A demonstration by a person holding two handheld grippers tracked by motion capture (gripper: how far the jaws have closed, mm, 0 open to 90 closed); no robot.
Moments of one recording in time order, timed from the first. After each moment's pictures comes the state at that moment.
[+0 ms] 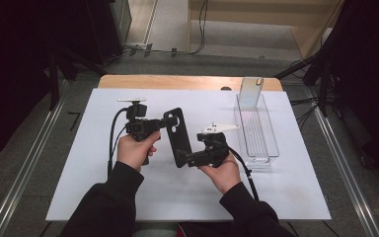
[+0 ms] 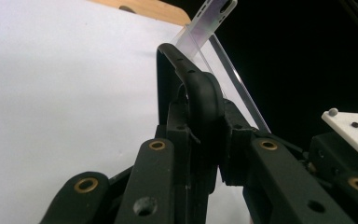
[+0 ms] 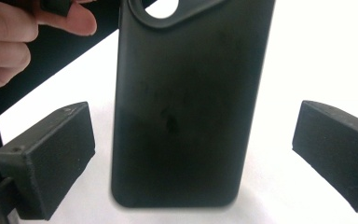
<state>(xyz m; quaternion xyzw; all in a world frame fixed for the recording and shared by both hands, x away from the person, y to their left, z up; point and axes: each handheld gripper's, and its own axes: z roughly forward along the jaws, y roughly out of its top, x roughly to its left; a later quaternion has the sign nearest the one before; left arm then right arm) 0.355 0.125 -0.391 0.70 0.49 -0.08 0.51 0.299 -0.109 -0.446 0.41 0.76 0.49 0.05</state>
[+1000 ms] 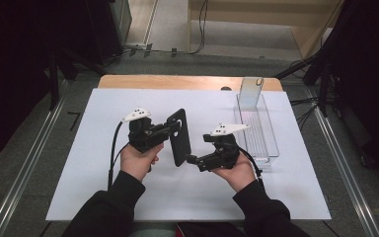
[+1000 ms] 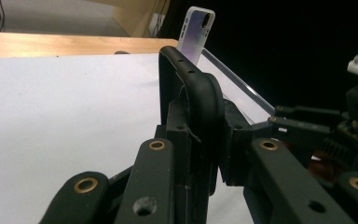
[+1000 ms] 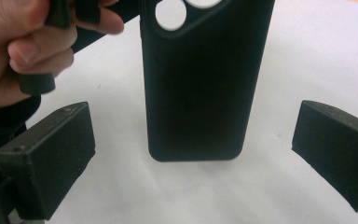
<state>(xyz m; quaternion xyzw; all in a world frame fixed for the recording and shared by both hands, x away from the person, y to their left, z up) 0.322 0.116 -0.404 0.73 0.40 0.05 0.56 0.289 -0.130 -0.433 0.37 0.79 0.49 0.05</state>
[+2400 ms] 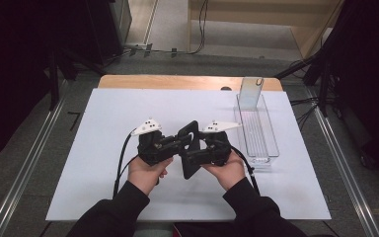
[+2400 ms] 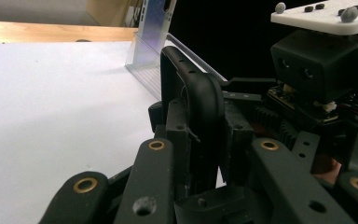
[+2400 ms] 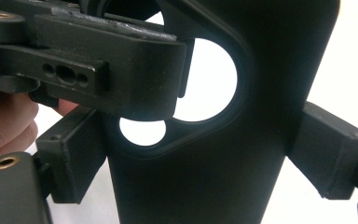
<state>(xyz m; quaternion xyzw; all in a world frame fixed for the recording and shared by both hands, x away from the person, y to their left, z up) 0.294 0.096 -0.407 0.74 0.37 0.01 0.57 0.296 -0.110 -0.432 0.39 0.77 0.50 0.07</state>
